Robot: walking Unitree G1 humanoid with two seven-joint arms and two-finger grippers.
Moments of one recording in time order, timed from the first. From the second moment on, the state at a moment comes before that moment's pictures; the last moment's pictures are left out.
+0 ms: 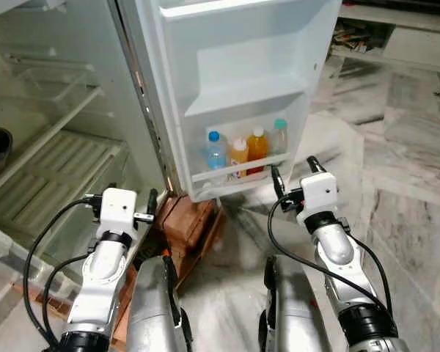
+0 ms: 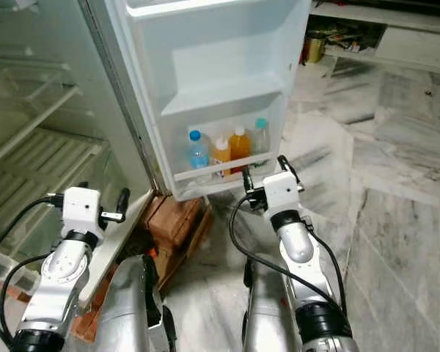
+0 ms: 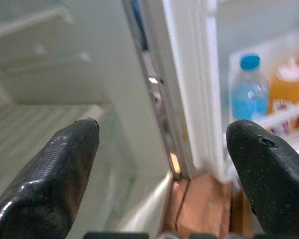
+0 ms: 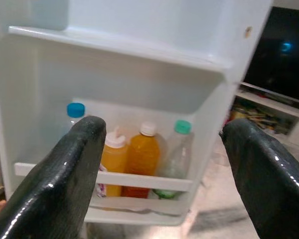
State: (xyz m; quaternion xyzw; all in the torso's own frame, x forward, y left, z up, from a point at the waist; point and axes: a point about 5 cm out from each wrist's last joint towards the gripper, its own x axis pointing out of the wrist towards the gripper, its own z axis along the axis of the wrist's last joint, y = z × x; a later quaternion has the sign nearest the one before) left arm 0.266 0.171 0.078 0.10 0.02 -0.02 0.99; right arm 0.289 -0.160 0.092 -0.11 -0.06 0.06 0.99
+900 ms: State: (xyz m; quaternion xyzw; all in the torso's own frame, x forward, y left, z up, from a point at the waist) left arm 0.262 0.177 0.076 0.11 0.00 0.02 0.99; right arm 0.290 -0.164 0.090 -0.07 -0.03 -0.02 1.00
